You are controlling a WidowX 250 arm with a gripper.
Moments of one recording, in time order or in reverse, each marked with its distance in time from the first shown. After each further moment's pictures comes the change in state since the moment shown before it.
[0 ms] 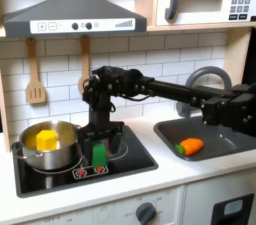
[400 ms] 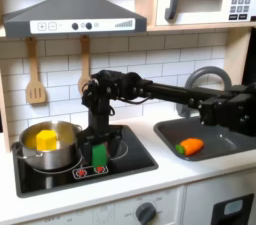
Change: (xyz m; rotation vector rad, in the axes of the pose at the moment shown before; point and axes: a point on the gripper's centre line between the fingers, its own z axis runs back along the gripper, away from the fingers) arm 0.001 0.000 -0.009 -0.002 0.004 -0.007
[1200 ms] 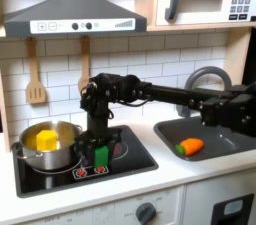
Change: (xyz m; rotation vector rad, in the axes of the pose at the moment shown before) arm -0.008 0.004 -0.002 -0.007 0.018 0.011
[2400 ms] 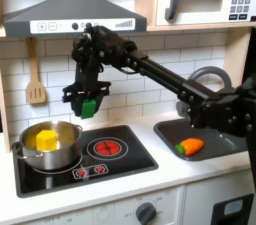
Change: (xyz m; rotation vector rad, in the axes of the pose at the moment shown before) arm 0.050 0.016 0.089 0.034 -0.216 0.095
